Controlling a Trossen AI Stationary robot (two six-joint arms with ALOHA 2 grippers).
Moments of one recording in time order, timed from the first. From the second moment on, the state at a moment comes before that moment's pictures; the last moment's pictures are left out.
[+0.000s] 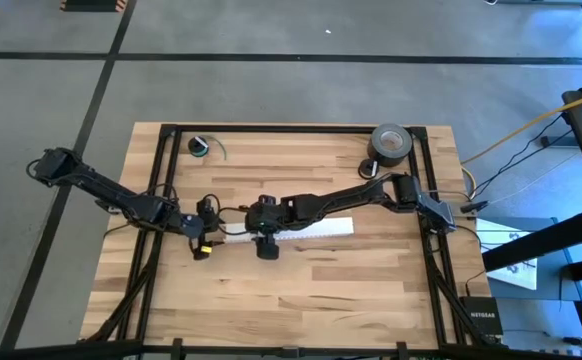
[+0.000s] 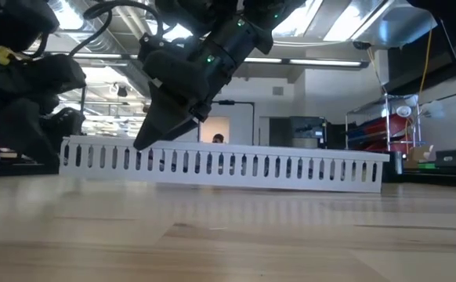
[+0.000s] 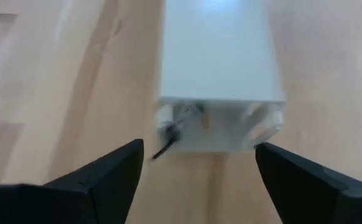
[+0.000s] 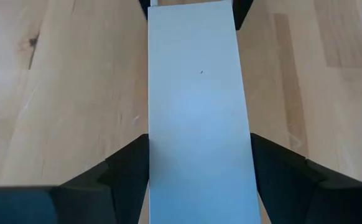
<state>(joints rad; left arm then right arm) -0.33 0.93 0.21 -0.12 -0.32 -0.29 0.08 2.25 1.73 -0.36 0.03 0.02</state>
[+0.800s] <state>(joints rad) -0.33 0.93 0.20 -0.04 -0.25 -0.33 0.08 2.27 1.73 -0.33 0.00 0.03</state>
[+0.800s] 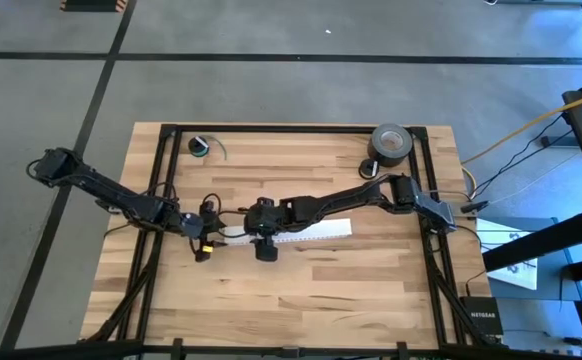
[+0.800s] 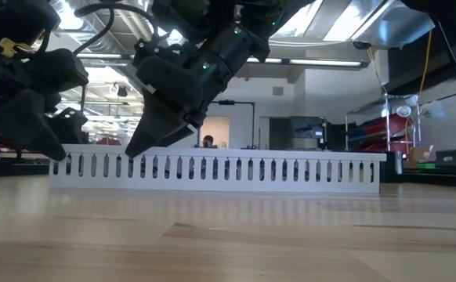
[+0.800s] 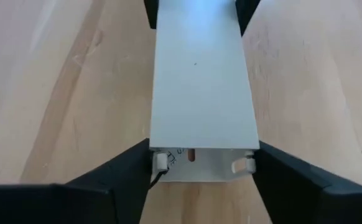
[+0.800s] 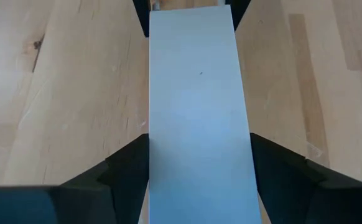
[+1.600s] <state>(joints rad) -0.33 0.96 0.20 -0.04 -0.22 -0.28 0.08 2.33 1.73 -0.10 -0.04 0.10</state>
